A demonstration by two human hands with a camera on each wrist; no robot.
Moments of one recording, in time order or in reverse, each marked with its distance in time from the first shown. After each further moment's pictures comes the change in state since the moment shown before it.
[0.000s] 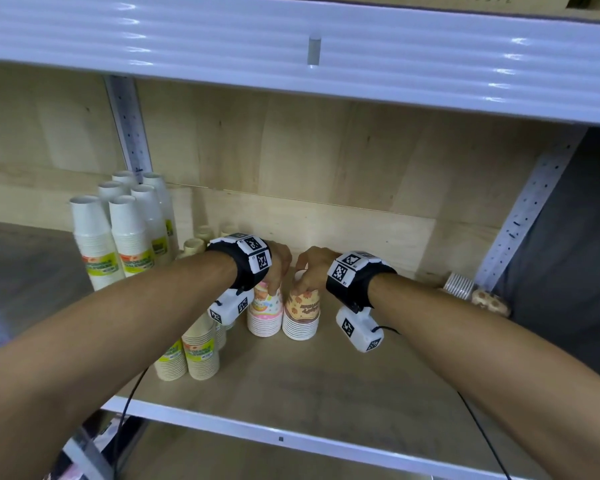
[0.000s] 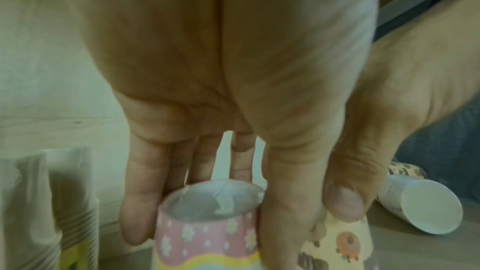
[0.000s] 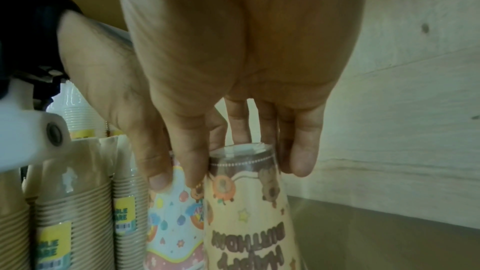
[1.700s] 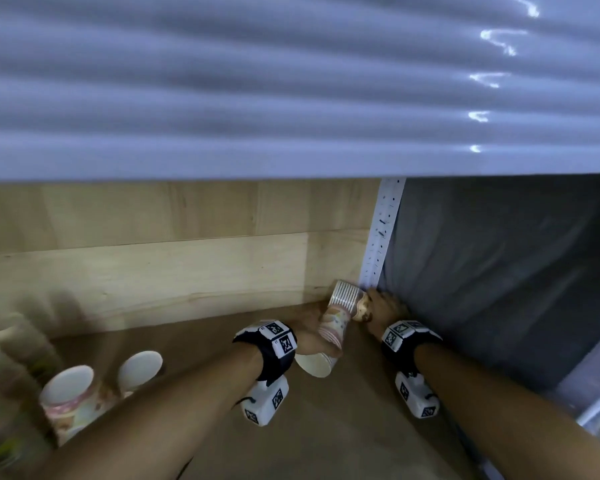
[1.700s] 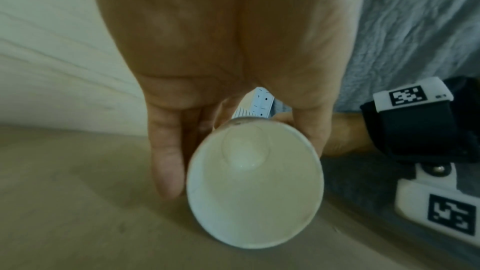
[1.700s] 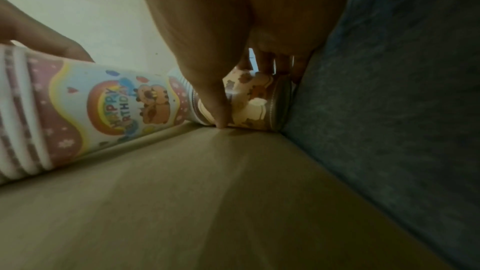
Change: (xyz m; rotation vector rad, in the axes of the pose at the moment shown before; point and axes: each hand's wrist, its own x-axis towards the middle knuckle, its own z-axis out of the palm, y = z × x) left_hand 0.147 0.252 0.075 -0.348 -0.126 0.405; right_hand -0.032 0.371 0.063 -0.006 0.324 0.700
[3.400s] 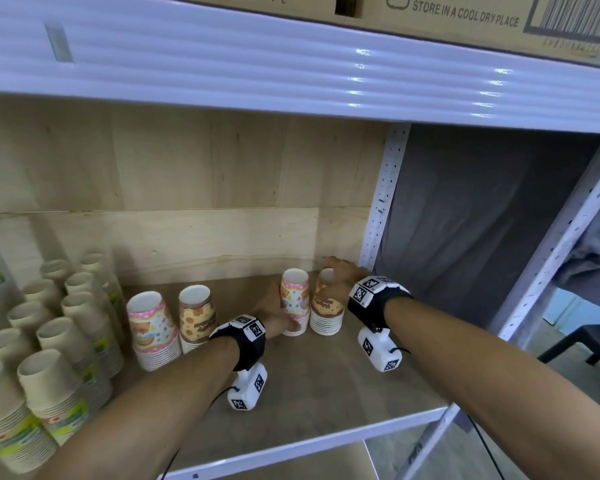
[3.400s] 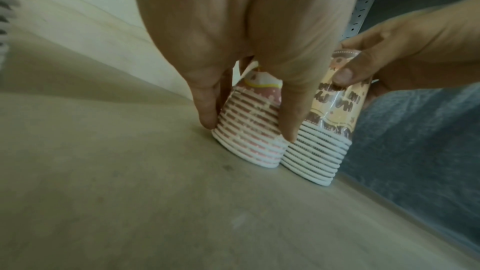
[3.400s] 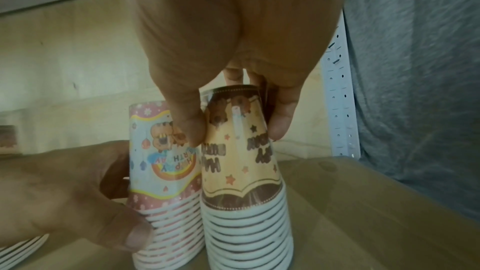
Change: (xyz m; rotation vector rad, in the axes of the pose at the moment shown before) left_hand -0.094 -0.073 0.031 -0.308 0.374 0.106; right_hand -0.124 -0.091 -0.075 0.103 -0.201 -0.232
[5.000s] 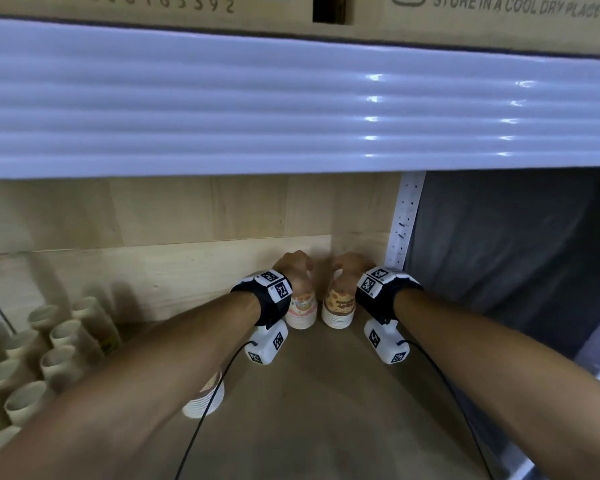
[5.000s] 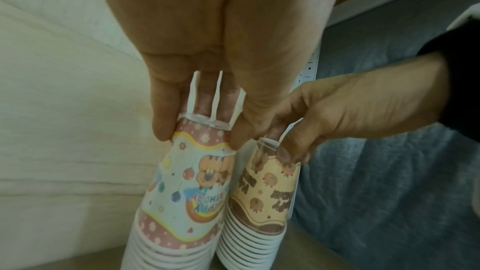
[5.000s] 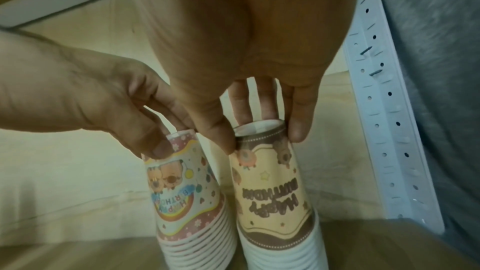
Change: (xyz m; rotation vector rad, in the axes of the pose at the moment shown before) left_hand 0.104 0.089 -0.070 0.472 0.036 -0.034; right_hand 0.116 0.012 -0.028 0.096 0.126 -0.031
